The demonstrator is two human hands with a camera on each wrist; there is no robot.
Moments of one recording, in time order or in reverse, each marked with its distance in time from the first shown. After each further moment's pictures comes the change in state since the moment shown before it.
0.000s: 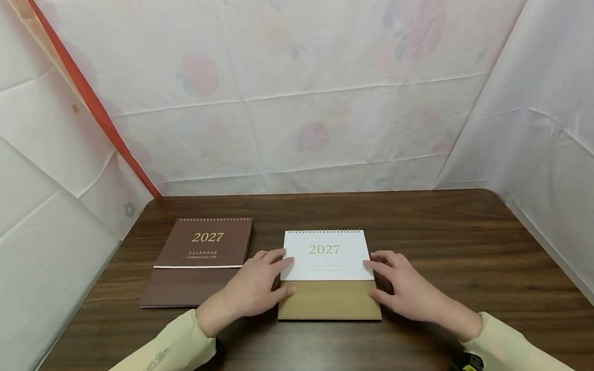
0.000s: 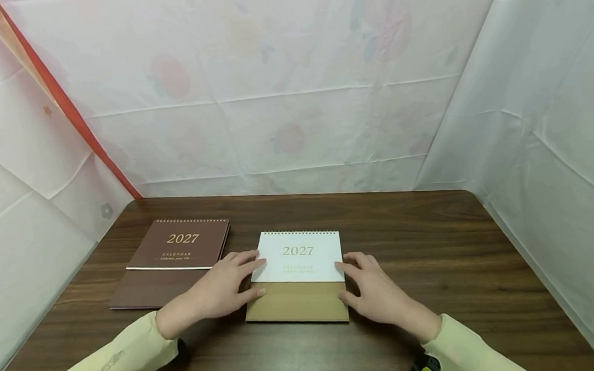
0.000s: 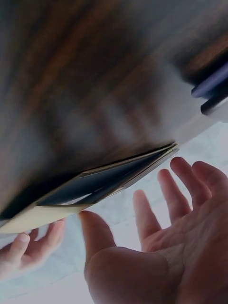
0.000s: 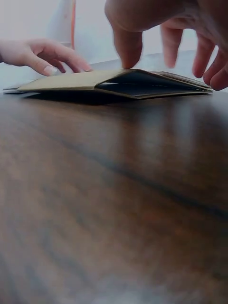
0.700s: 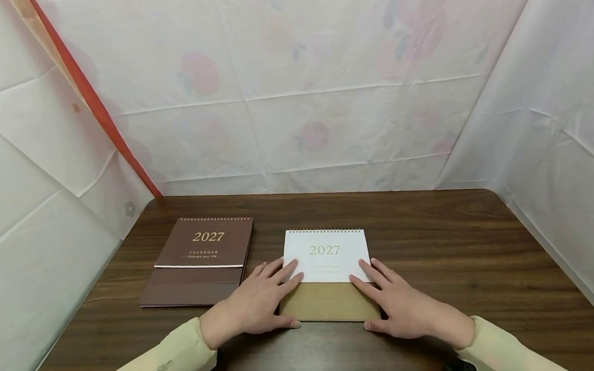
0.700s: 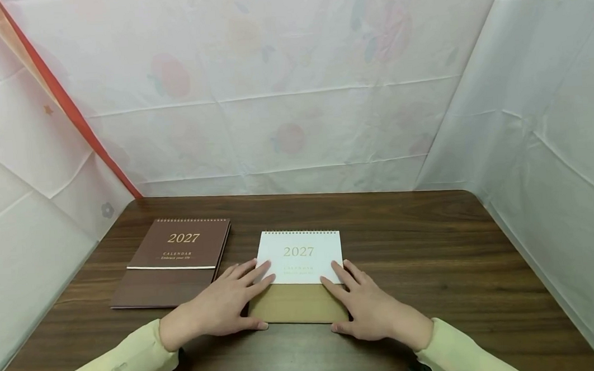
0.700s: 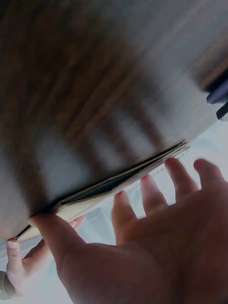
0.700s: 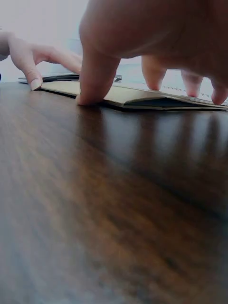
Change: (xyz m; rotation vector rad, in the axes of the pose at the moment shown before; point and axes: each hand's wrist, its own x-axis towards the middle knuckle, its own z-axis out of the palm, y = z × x) left_hand -0.017 0.010 0.006 0.189 -0.183 0.153; right_hand -0.008 -0.020 0.004 -0.120 -0.316 -0.066
